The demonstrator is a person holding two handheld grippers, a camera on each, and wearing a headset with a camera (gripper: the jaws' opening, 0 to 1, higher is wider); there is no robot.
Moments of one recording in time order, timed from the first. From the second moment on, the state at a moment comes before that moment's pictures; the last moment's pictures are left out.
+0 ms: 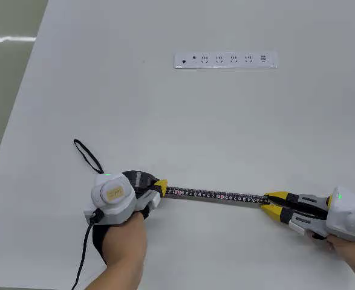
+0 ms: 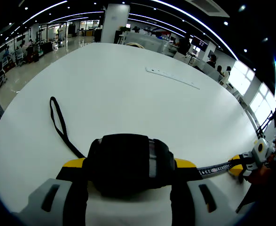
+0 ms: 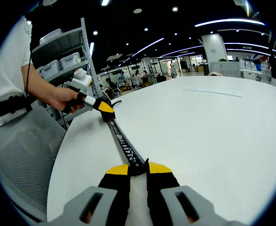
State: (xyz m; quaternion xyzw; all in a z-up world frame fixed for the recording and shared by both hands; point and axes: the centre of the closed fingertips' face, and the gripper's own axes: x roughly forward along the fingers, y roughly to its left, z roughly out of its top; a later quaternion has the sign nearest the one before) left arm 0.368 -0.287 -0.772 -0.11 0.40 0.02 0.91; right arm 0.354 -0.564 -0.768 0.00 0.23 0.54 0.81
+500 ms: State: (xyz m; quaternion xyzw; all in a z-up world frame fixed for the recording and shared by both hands) left arm 0.367 -0.286 -0.772 -0.11 0.40 0.02 0.91; right arm 0.356 -0.563 -0.771 -0.01 0.23 0.54 0.81
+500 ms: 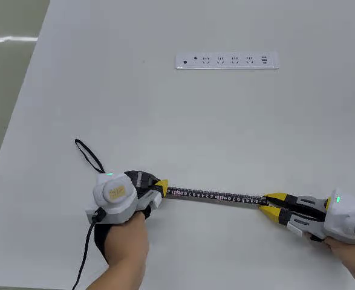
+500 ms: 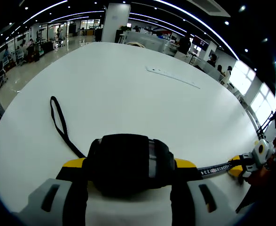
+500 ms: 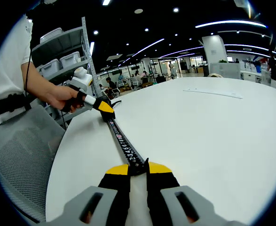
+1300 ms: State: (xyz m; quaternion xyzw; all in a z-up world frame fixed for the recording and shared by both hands) left arm 0.366 -0.286 -0.773 -0.11 0.40 0.02 0.91; right arm 0.357 -0.528 -0.773 -0.01 0.23 0.56 0.79
